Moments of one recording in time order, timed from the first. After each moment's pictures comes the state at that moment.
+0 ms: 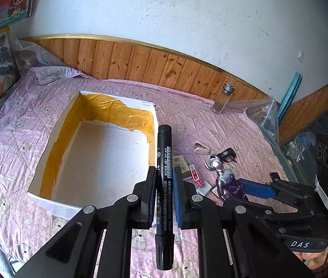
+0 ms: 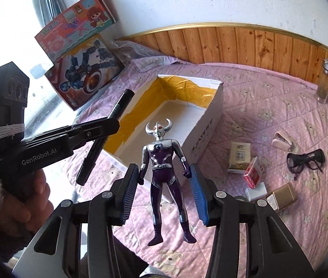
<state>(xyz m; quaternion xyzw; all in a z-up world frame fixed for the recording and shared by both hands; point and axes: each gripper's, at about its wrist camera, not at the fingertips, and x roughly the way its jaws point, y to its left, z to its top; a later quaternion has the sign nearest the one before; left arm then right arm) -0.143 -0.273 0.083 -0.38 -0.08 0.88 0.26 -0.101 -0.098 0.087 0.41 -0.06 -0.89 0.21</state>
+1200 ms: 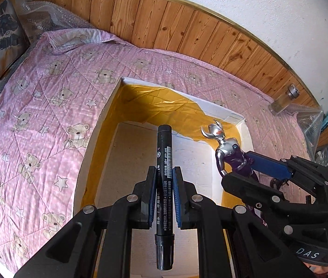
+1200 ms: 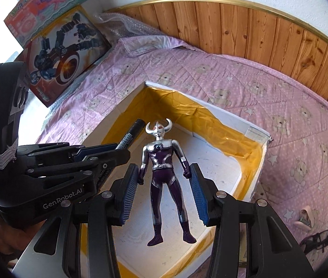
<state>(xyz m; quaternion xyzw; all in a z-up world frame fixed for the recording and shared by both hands) -0.356 -0.300 0.005 -0.51 -0.07 0.84 0.17 -0.340 -0.176 0.031 0.49 0.00 -0.85 0.21</state>
